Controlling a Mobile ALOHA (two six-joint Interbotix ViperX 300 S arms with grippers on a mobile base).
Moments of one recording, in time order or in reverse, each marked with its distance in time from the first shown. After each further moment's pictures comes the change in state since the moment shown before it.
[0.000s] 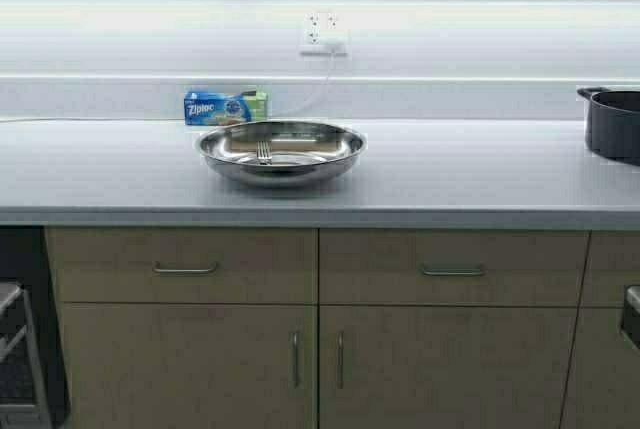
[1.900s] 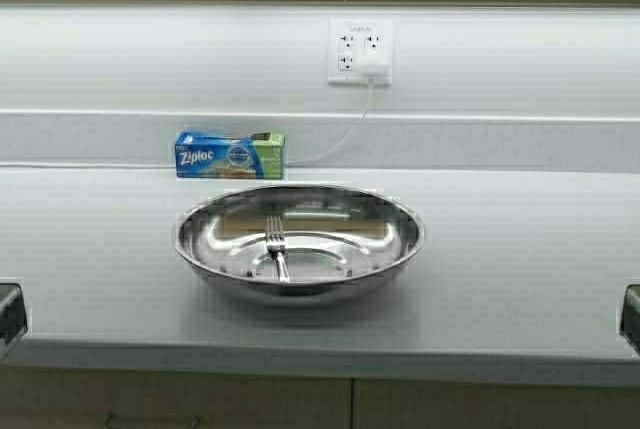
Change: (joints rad) left arm -0.517 0.164 -0.008 0.018 -0.044 -0.086; right arm 0.505 0.072 -0.023 0.038 -0.048 0.041
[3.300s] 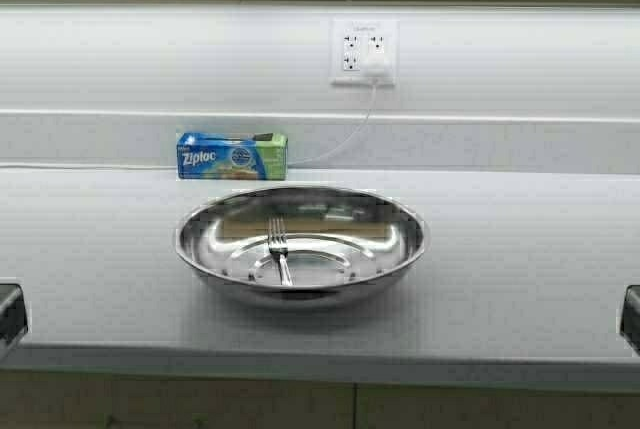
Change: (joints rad) left arm -0.253 0.992 -0.678 -0.630 -0.670 0.410; right arm 0.175 0.884 -0.664 0.758 -0.425 -0.701
